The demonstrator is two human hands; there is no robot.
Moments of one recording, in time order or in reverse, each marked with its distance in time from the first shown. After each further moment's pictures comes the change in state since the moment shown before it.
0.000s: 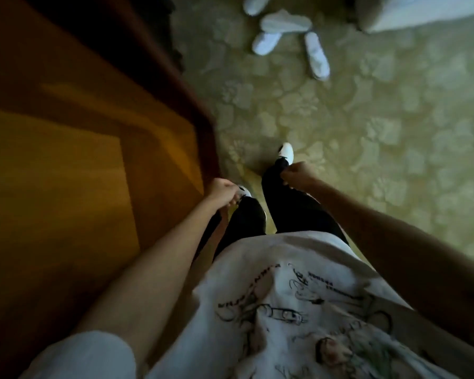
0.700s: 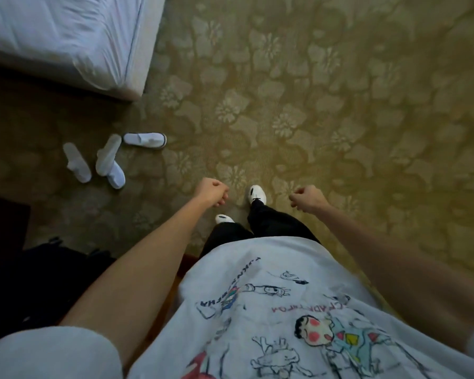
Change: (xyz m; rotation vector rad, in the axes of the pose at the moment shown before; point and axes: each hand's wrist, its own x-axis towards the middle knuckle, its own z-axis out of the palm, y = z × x) left_hand -0.005 0.270 0.311 1.055 -0.339 0.399; right_hand -0.075 0.322 -0.080 0.994 0.329 0.513
